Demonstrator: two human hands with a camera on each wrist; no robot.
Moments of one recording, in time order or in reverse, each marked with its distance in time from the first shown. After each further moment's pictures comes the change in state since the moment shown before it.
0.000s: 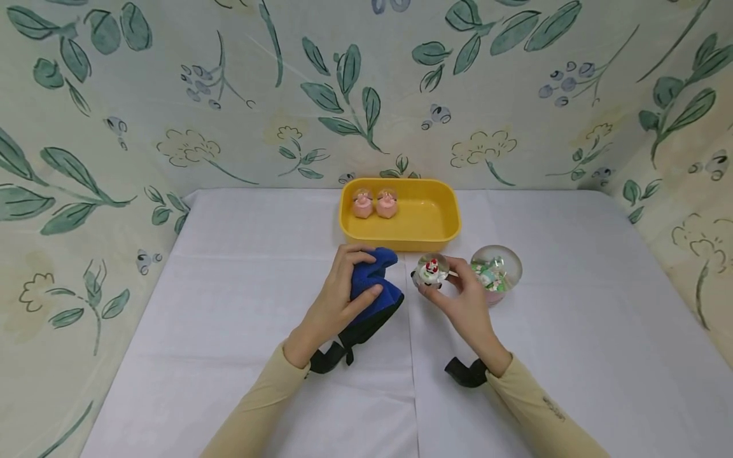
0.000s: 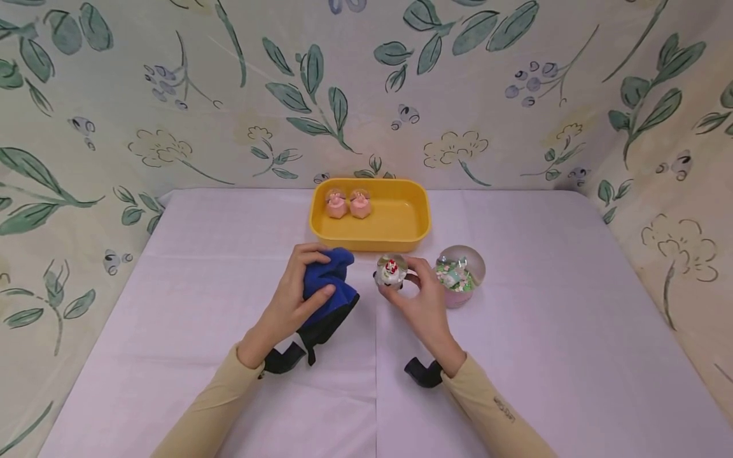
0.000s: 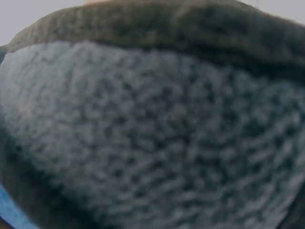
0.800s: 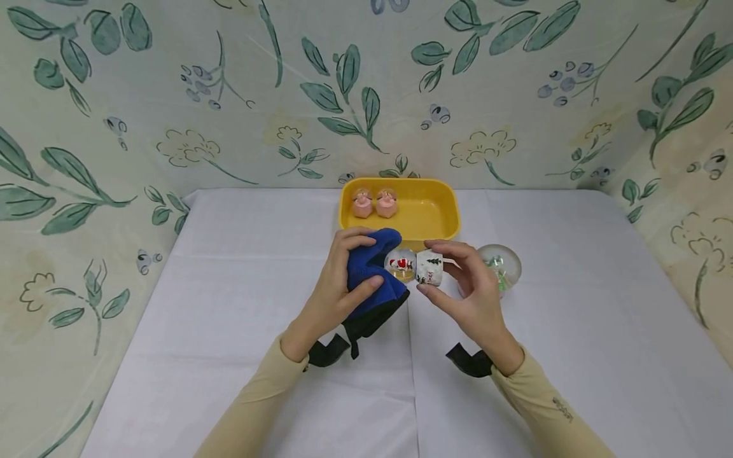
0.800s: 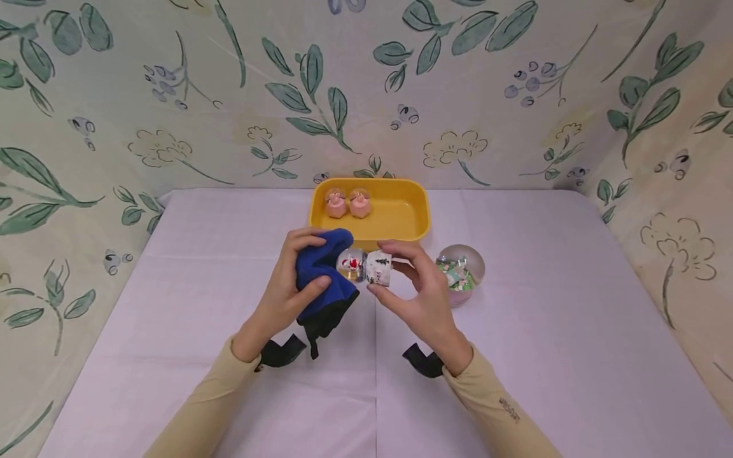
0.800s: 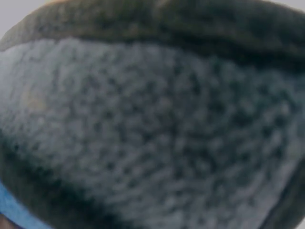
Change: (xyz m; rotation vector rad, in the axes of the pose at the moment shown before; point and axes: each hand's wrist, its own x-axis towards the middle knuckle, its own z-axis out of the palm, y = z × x) left_hand 0.017 0.018 -0.012 -0.113 0.076 0.050; right_hand 0.007 -0.050 -0.011 0.194 -0.112 -0.440
